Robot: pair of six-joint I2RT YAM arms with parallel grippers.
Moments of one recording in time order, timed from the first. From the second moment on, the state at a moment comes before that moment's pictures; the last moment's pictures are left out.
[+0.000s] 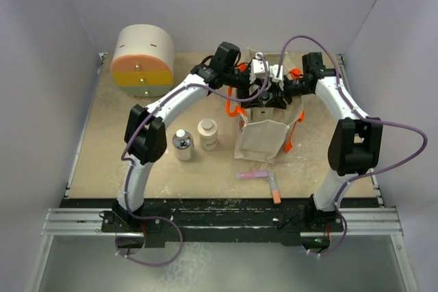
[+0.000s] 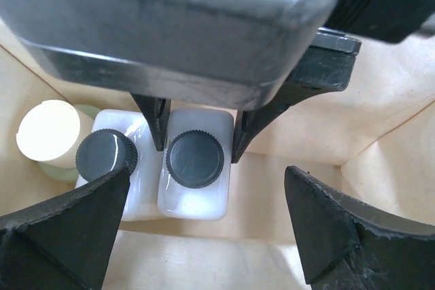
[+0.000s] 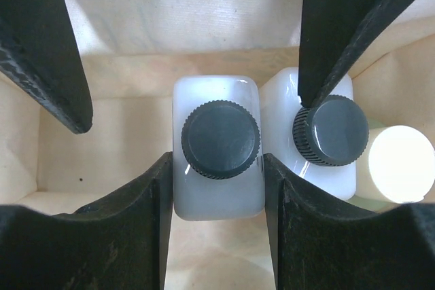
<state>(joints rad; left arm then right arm) -0.64 2.18 2.04 -0.43 0.78 0.48 0.05 1.79 1.49 -0.82 -0.93 -1.25</state>
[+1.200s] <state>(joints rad) -0.64 1.97 2.02 -0.54 0.69 0.56 0.06 1.73 1.52 -0.84 -0.89 -1.27</state>
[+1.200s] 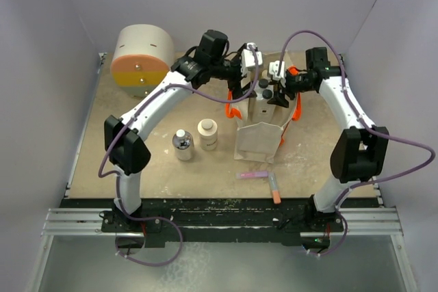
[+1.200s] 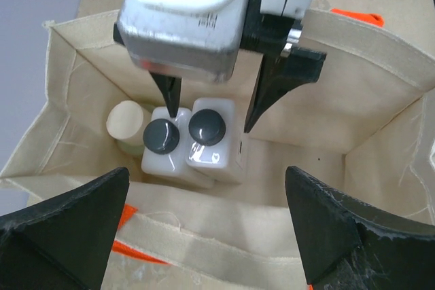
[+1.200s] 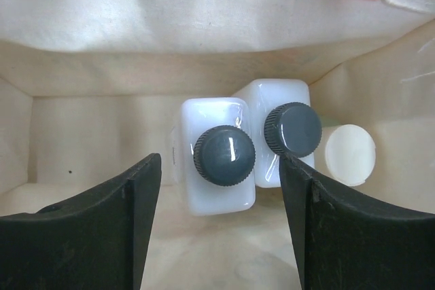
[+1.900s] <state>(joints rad) -0.35 1.69 1.68 -0.47 0.33 0.31 0.38 1.53 1.64 -0.58 -0.70 -0.57</state>
